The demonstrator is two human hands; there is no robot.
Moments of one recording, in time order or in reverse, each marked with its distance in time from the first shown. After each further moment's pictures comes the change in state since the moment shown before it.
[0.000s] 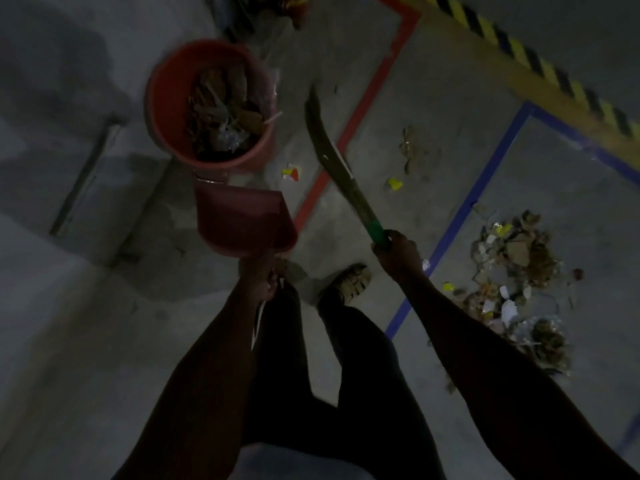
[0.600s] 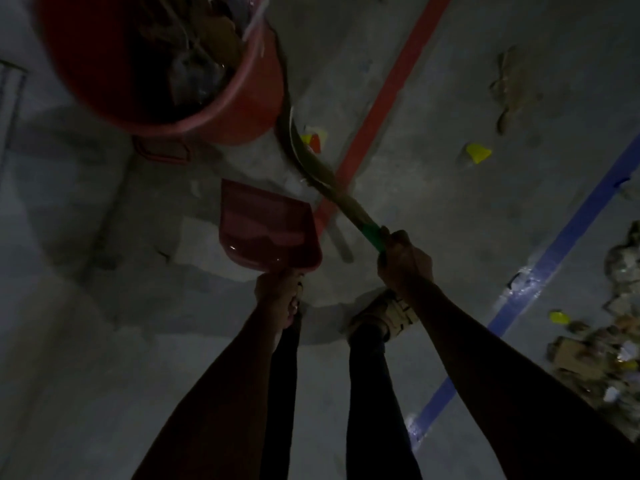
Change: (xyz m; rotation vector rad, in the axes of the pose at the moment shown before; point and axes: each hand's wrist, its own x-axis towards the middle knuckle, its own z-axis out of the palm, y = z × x) left_hand 0.265 -0.079 0.073 0.171 0.068 -0.056; right_hand 0.231 0.088 0.235 -0.385 -0.144 -0.181
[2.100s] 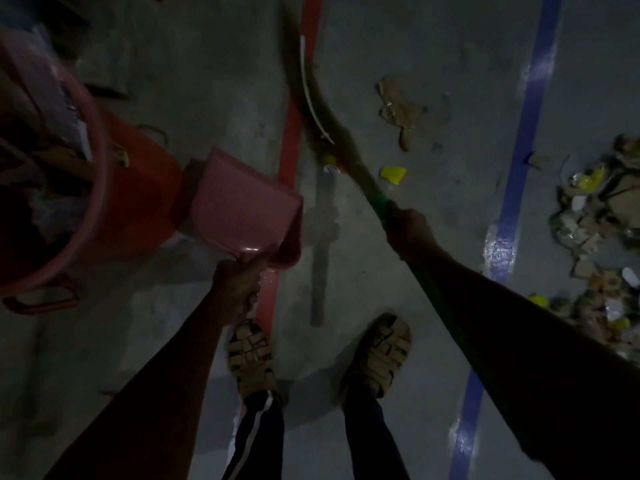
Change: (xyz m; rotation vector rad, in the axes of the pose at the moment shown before) left_hand 0.025 0.144 0.109 0.453 -0.152 0.361; right_hand 0.103 0.123 -0.076 0.426 0.212 0.279
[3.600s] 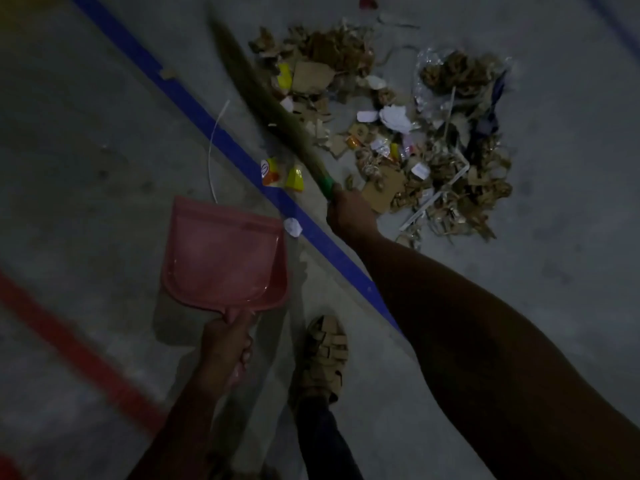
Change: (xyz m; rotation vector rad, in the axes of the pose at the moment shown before) left_hand -0.124 -0.071 0.293 0.592 -0.349 0.271; right_hand -0.137 0.342 -0.033 0.380 0.571 0.575
